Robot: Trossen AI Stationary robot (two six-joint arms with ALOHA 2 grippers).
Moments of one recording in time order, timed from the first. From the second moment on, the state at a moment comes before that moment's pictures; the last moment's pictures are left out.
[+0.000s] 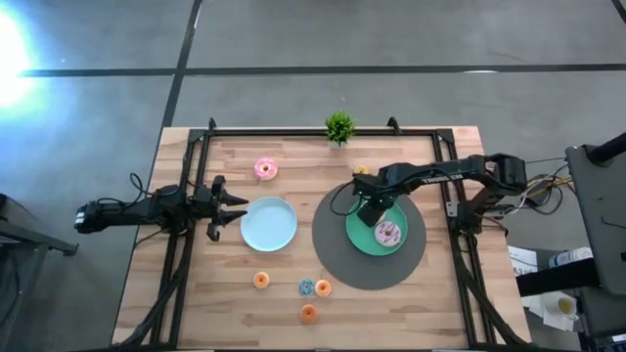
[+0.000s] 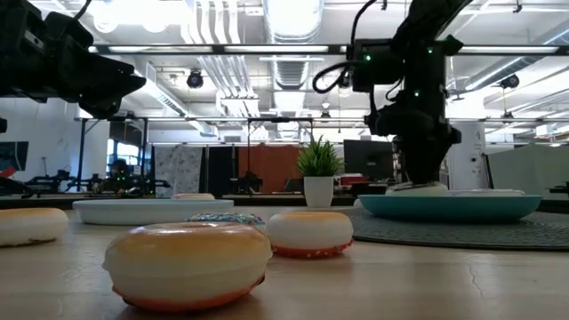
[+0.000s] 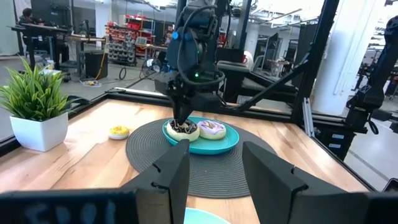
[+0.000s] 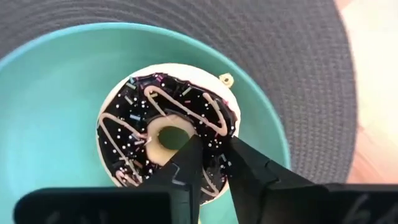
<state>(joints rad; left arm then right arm) 0.03 0.04 0.01 0.01 0.00 -0.13 -0.17 1.62 0.99 -0.87 0.08 0.63</state>
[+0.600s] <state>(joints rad) 0.03 0.04 0.01 0.01 0.00 -0.13 -0.17 1.55 1.01 -0.90 0.08 0.52</state>
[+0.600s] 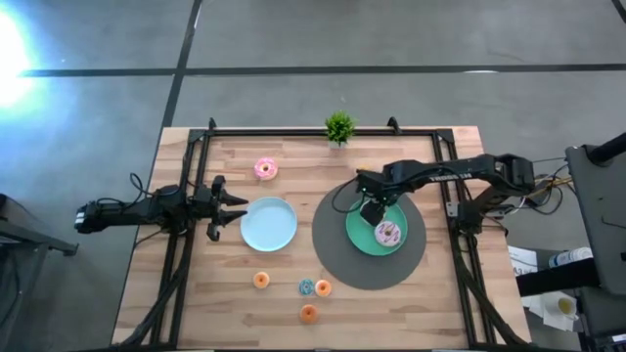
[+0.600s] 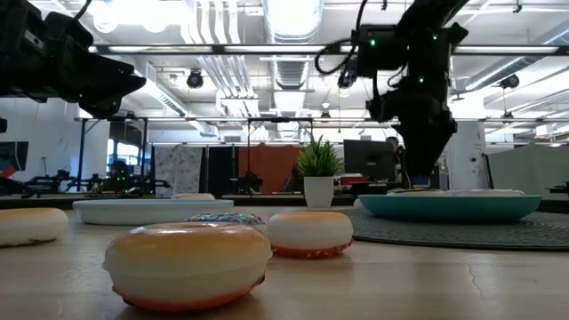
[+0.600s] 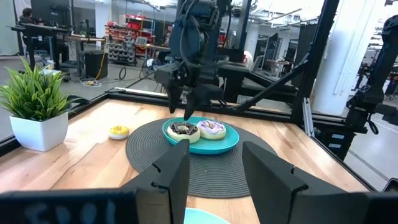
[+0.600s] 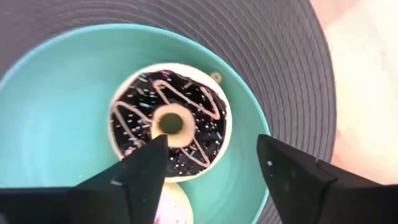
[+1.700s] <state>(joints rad) 0.03 0.04 0.01 0.17 -0.10 -1.04 -0.23 1.85 1.50 -0.81 -0.08 0.00</state>
